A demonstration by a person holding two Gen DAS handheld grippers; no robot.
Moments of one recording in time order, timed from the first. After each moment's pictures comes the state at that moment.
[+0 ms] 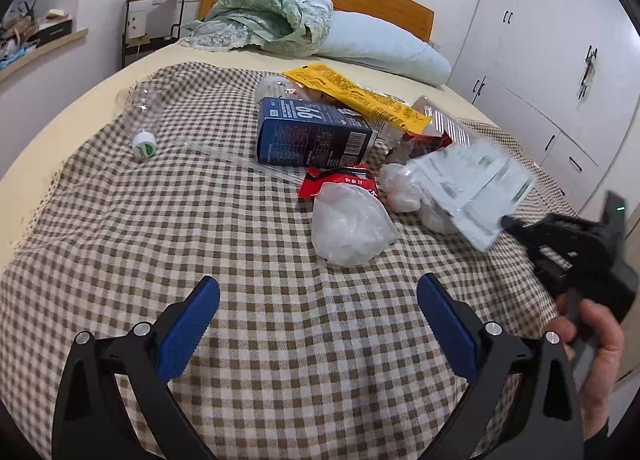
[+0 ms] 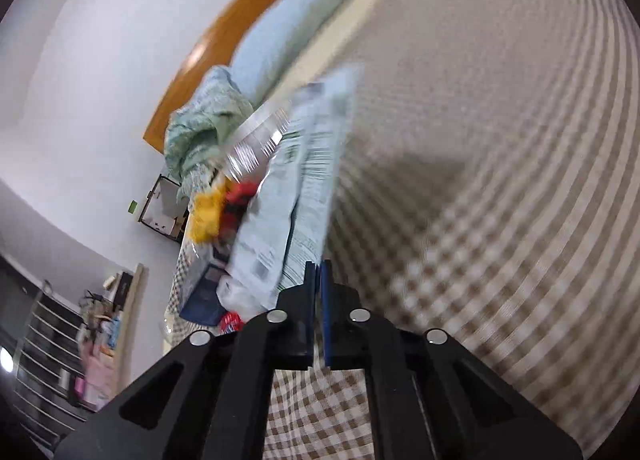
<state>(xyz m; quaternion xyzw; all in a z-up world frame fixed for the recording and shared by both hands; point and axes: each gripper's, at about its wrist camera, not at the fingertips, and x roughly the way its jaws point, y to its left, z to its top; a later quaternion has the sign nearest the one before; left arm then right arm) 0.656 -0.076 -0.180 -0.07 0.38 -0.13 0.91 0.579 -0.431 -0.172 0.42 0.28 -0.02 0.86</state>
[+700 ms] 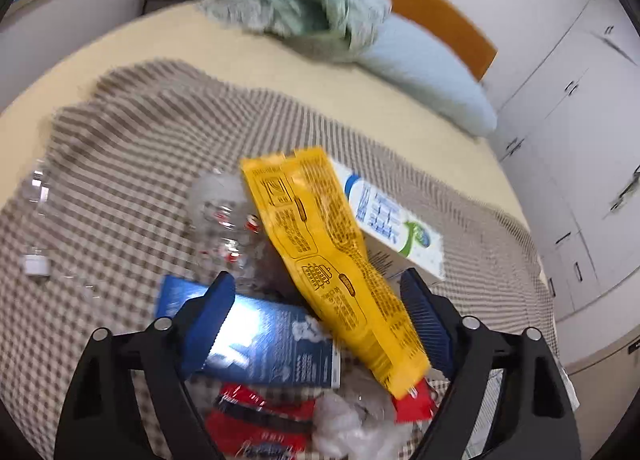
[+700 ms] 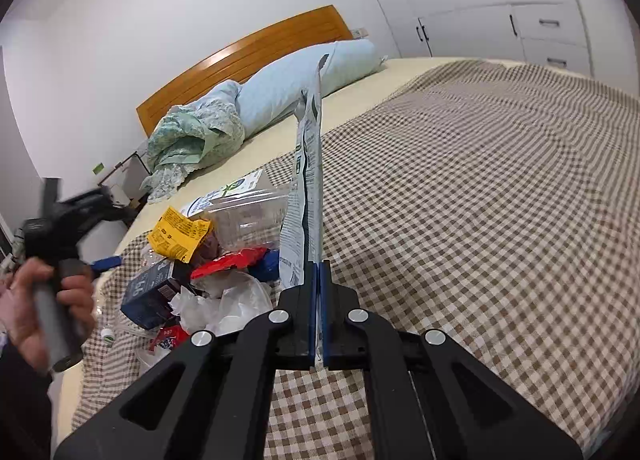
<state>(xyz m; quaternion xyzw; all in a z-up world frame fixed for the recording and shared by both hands) 0.912 -0.131 -0.130 -0.21 0.45 -0.08 0.87 0.568 -0.449 -0.137 0.24 0.26 -0.08 0.93</state>
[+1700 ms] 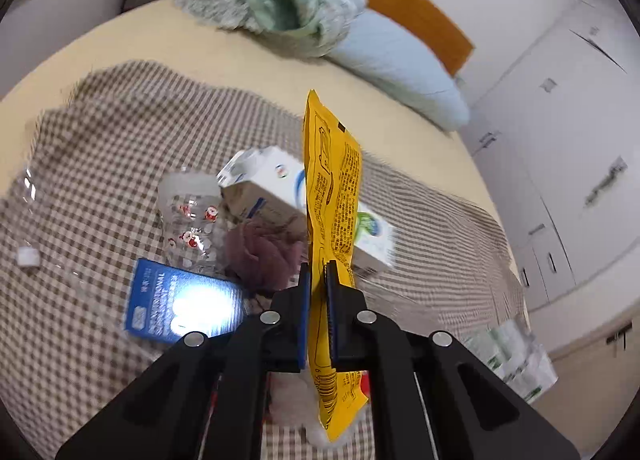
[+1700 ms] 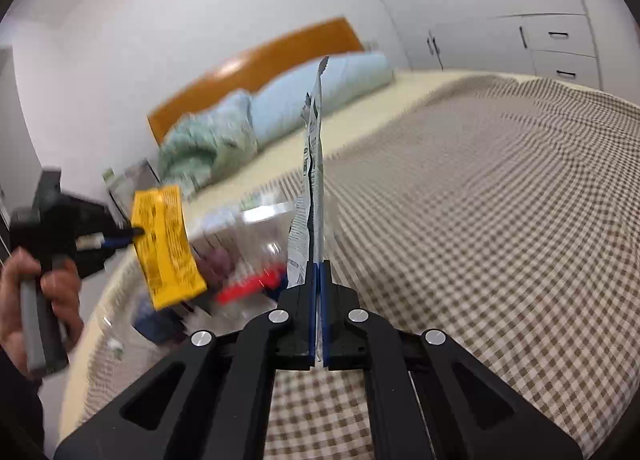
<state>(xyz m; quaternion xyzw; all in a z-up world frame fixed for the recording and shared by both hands) 0.883 -0.141 -0.081 -0.22 0.43 -0.13 0.86 0.565 -0.441 -0.113 0.24 0.21 -0.07 0.94</state>
